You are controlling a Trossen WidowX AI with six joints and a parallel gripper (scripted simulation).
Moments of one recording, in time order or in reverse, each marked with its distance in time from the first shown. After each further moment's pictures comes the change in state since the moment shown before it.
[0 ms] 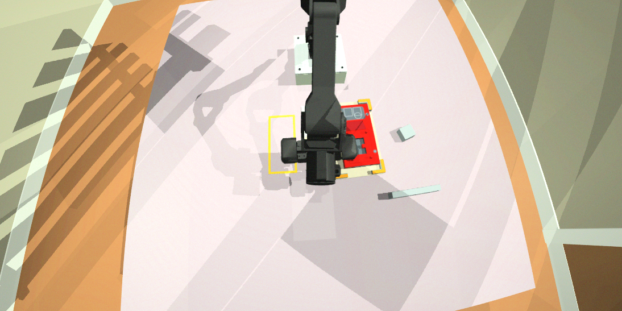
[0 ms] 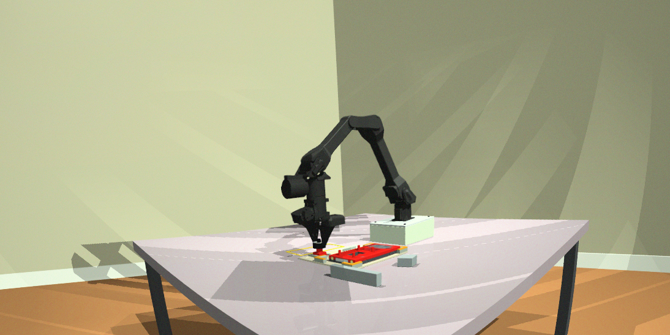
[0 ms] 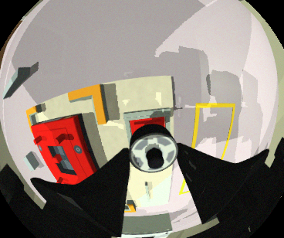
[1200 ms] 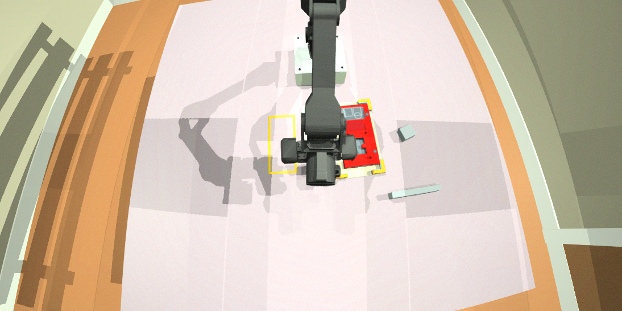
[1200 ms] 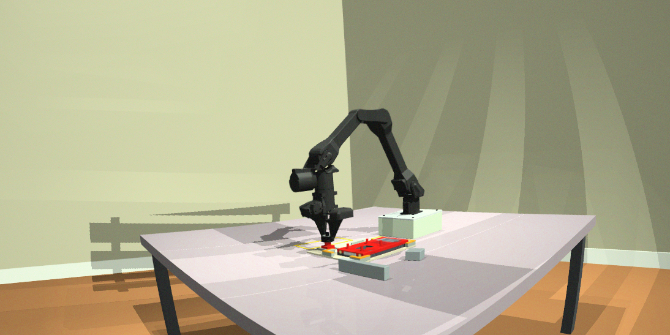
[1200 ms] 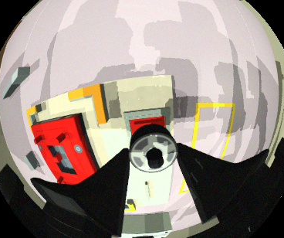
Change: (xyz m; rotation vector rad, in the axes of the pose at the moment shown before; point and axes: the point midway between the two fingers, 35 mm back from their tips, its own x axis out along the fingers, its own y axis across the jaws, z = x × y) arm -0.003 0.000 0.001 0.000 0.002 0.000
